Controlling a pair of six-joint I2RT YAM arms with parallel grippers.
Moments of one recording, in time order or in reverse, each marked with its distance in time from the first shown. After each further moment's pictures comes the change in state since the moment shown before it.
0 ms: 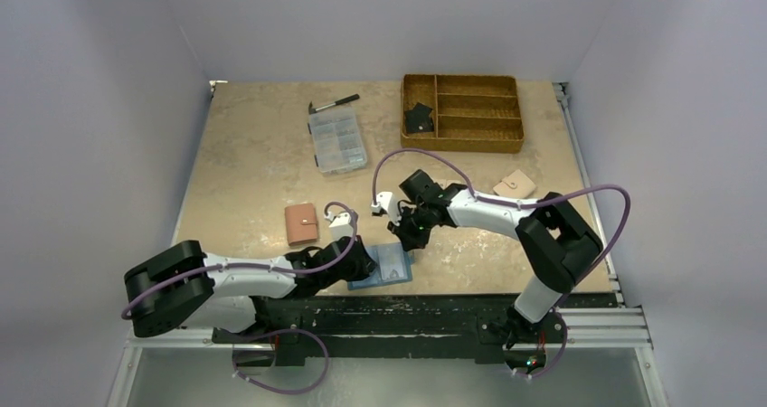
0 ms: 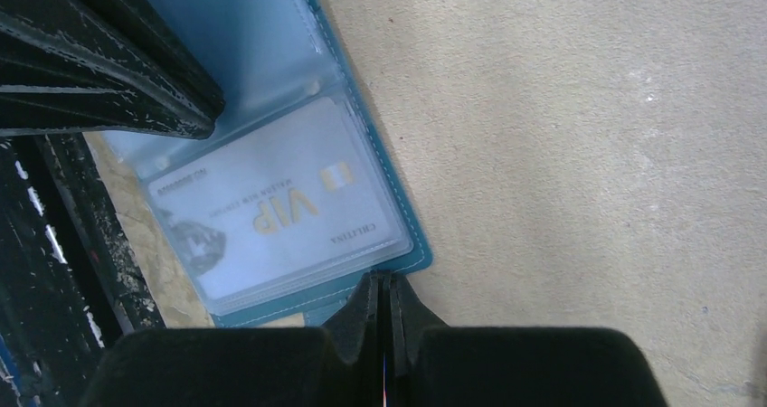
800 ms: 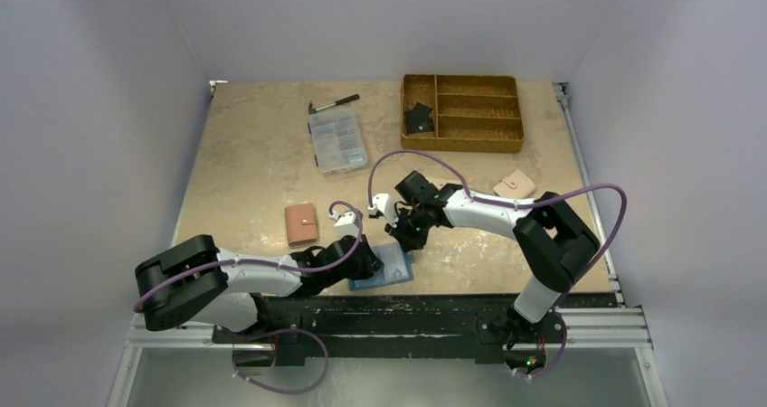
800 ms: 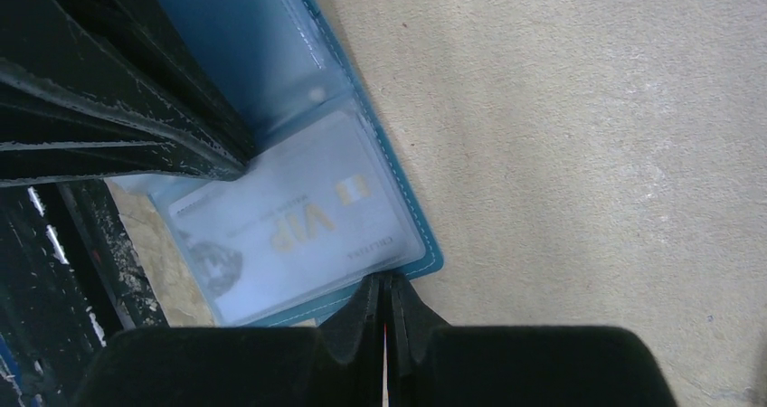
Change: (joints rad) left arm 0.002 0.078 0.000 0.126 0.038 0.000; right arm 0.037 0.017 0.023 -0.022 0.025 0.003
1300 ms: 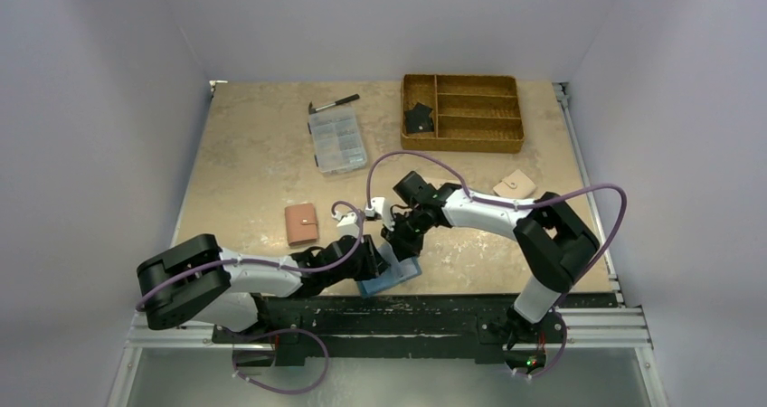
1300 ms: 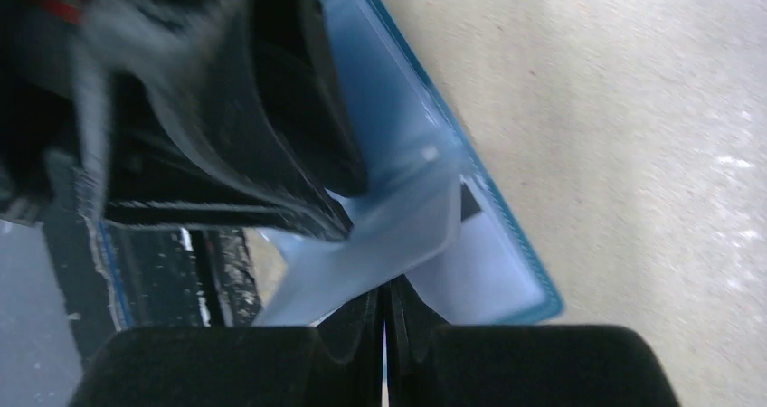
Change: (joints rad) left arm 0.005 0.007 -0.011 0.060 0.043 0.002; right arm 0.002 0.000 0.016 -0.042 -0.171 0.007
